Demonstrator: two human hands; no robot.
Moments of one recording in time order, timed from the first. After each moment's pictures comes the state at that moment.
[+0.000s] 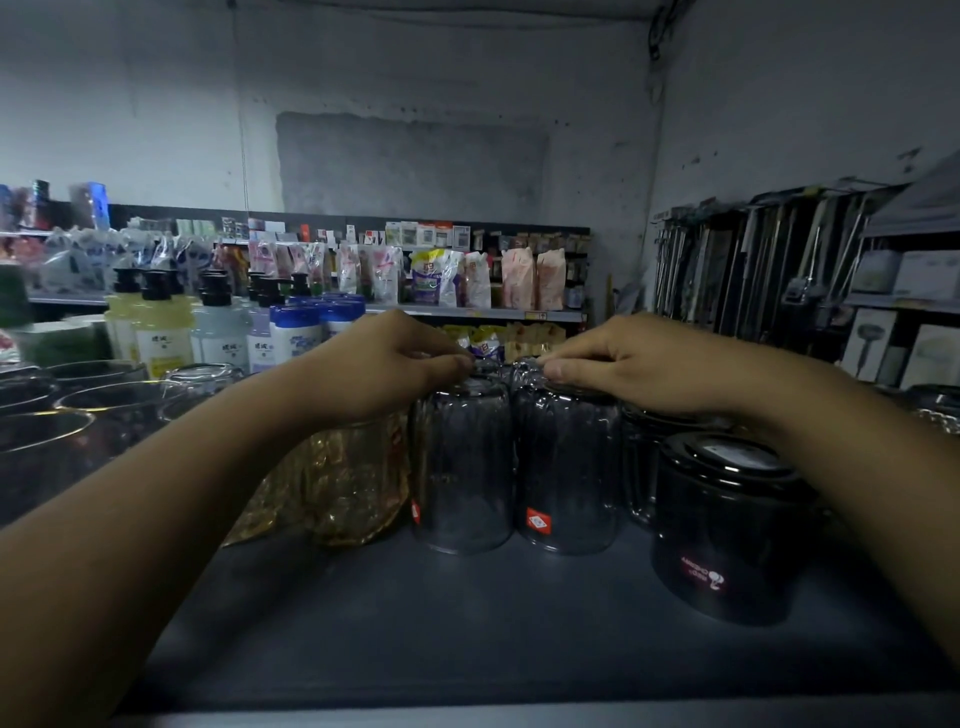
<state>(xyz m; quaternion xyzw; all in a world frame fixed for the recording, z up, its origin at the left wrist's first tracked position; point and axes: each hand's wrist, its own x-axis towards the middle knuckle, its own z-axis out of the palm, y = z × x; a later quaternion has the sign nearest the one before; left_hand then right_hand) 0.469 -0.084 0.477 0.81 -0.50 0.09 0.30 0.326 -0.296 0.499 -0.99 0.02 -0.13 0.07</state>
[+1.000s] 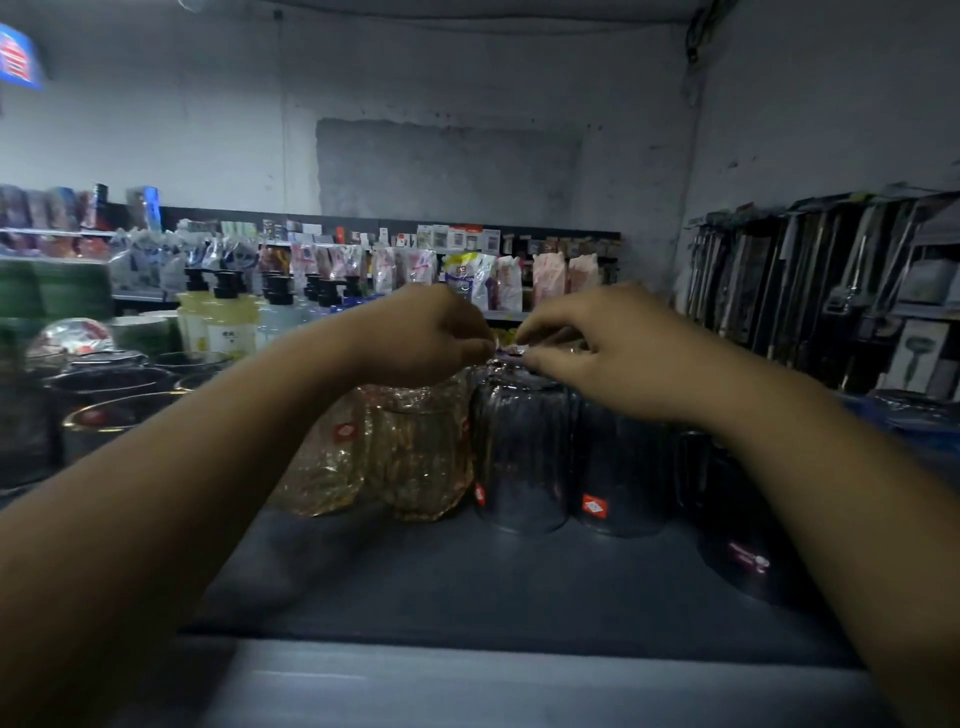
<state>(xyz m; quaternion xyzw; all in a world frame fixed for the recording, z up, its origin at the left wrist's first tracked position) 0.467 -0.054 0.504 0.83 -0.51 0.12 0.19 0.337 -0.218 0.504 -0.97 -0.04 -0.24 0.06</state>
